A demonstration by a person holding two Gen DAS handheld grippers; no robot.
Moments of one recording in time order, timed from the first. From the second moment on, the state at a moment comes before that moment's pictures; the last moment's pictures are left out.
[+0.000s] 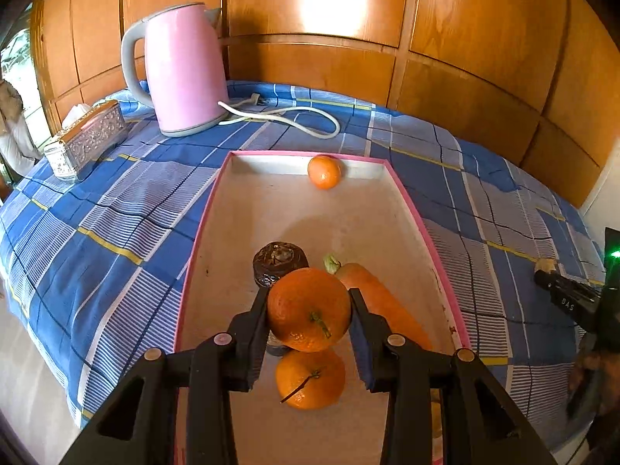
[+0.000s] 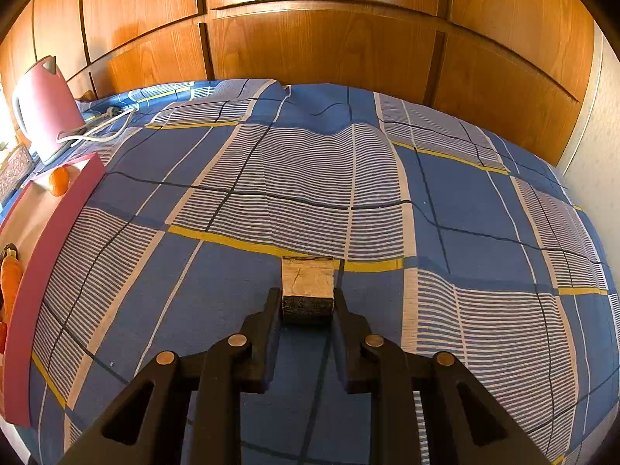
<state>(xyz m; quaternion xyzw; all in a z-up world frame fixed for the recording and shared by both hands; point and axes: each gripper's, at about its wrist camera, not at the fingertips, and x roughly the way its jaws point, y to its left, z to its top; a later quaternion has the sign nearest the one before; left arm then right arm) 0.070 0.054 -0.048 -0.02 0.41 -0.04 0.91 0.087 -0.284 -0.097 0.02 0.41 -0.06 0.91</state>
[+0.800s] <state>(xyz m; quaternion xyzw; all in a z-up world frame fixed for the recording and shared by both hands) 0.052 0.069 -0.028 -0.04 0.38 -0.02 0.92 0.087 -0.285 -0.097 0.02 0.41 -0.06 0.91</state>
